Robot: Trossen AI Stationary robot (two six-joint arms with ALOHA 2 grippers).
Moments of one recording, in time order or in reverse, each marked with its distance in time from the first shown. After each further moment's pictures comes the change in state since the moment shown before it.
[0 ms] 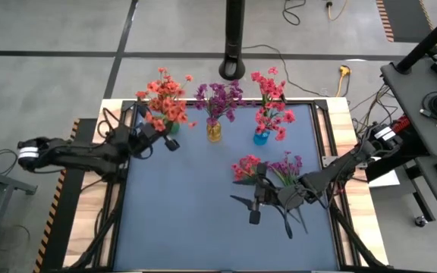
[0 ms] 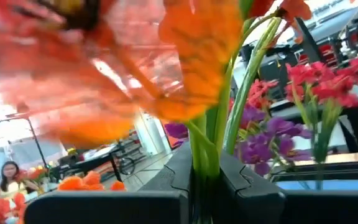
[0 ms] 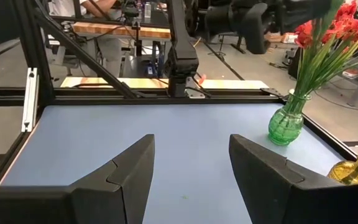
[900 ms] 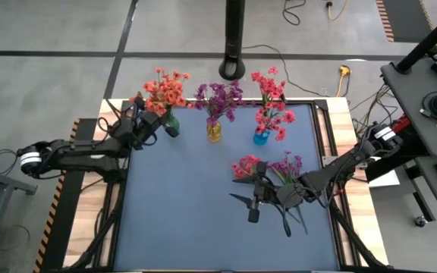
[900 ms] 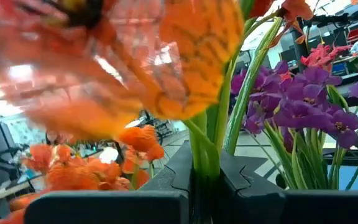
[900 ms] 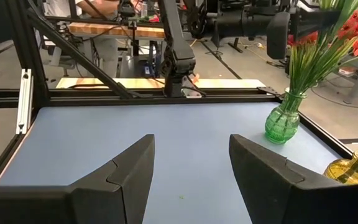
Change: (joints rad) left arm 0.202 0.043 0.000 -0.018 0.013 -0.084; right arm -0.013 0.000 0.000 -0.002 0.000 0.007
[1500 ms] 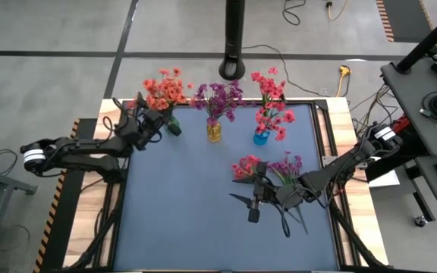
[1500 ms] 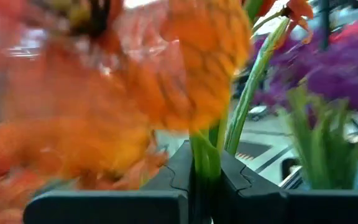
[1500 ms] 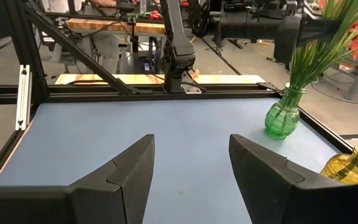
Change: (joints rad) left arm 0.006 0.067 0.000 -0.006 -0.091 -0.110; right arm 0.000 0.000 0.000 -0.021 0.000 0.017
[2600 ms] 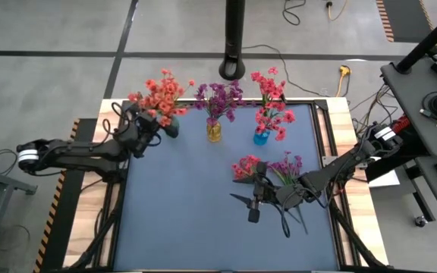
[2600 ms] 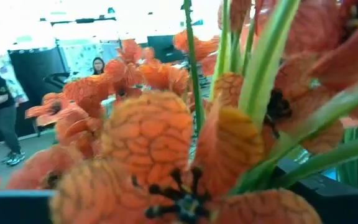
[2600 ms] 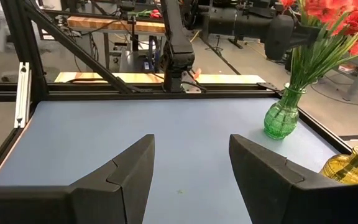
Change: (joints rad) left arm -0.147 -0.116 -0.001 -0.198 -0.345 -0.085; right arm 0.000 0.000 0.000 -0.003 -0.001 -0.007
